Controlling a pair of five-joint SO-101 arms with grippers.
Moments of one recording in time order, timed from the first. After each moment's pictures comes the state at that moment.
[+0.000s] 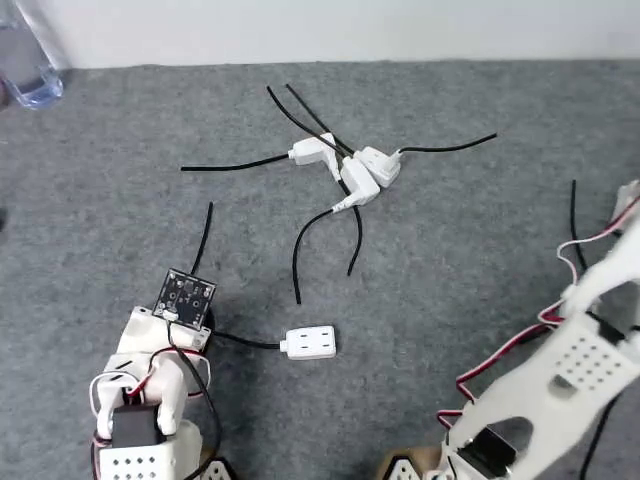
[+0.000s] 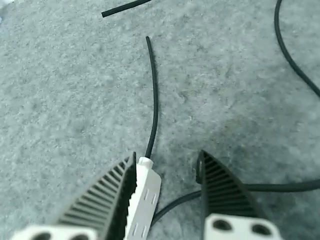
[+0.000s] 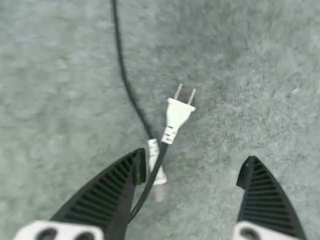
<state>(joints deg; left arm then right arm) -8.8 -100.4 95.7 60.4 -17.3 38.8 43.8 -57.7 93.8 18.5</state>
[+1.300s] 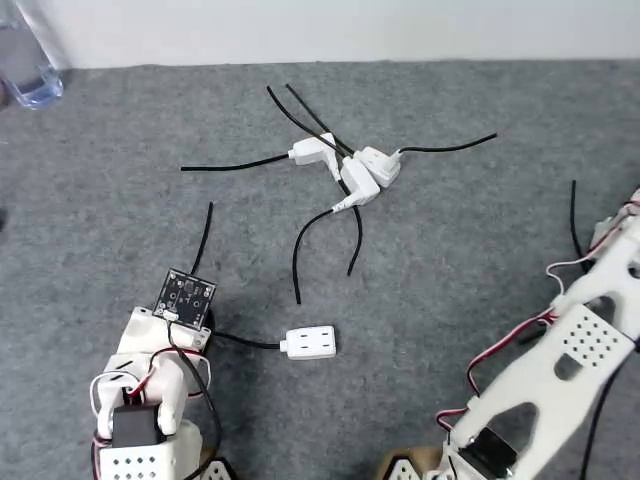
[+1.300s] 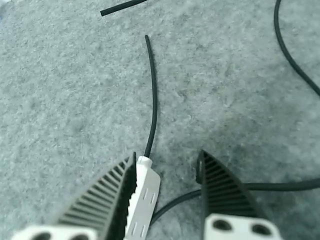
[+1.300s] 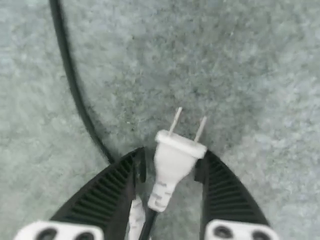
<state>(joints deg) -8.8 -100.4 96.0 60.4 -17.3 39.6 72.5 -77.2 88.6 18.9</state>
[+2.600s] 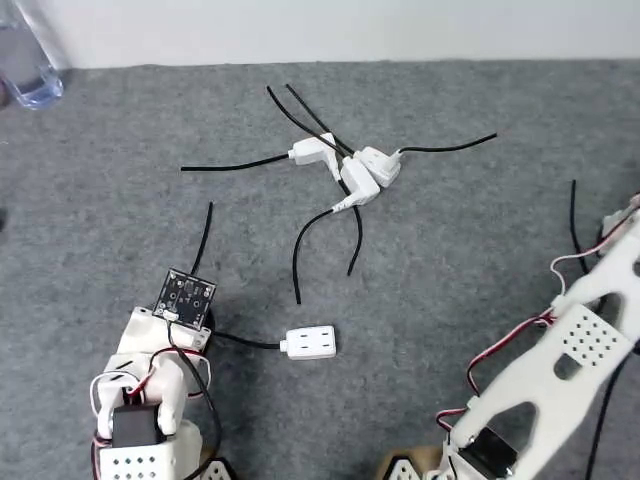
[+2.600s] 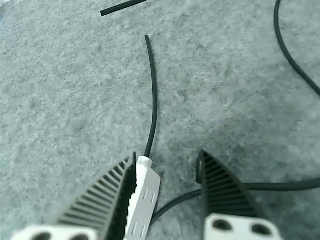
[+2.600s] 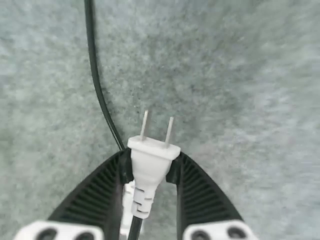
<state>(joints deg) -8.8 -100.4 96.0 60.4 -17.3 39.1 71.7 -92.4 100.3 28.5</state>
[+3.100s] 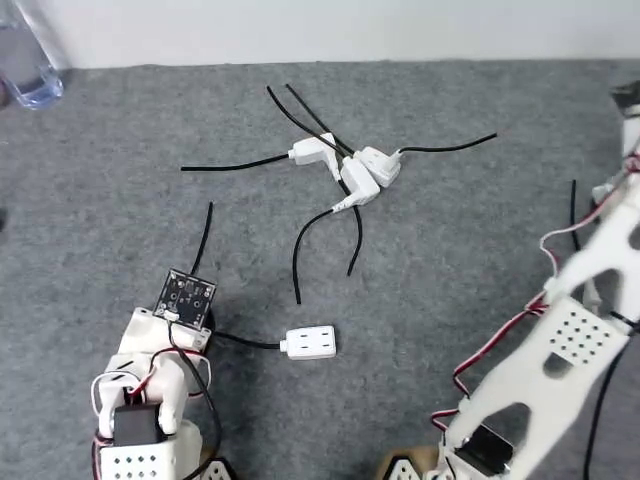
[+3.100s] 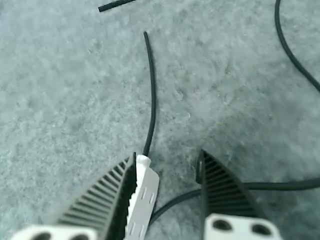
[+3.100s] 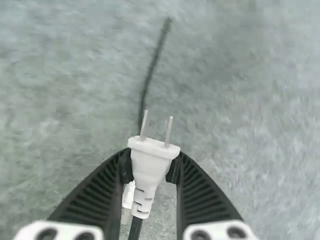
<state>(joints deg) -8.8 -100.4 96.9 59.2 -17.3 32.5 53.3 -78.3 100.4 45.6</state>
